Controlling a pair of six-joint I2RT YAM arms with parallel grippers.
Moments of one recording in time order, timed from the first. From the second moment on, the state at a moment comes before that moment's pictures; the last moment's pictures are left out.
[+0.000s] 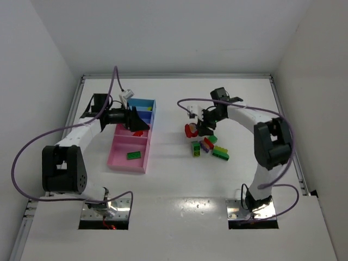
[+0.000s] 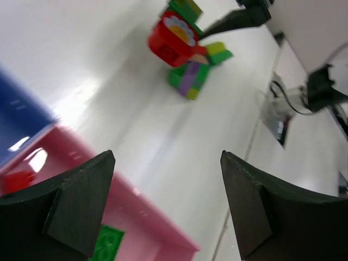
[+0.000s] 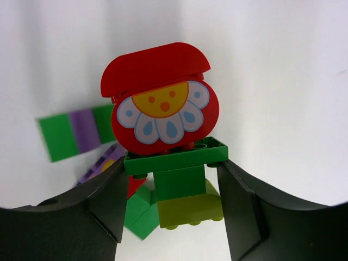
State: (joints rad) left arm 0.02 1.48 0.98 -0.29 1.06 0.07; right arm 0.30 1.89 1.28 -0.60 -0.59 -1.16
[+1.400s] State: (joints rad) left arm -0.25 1.76 1.20 -0.28 1.26 -0.14; right arm 0.54 1.61 1.23 -0.46 -0.58 -0.76
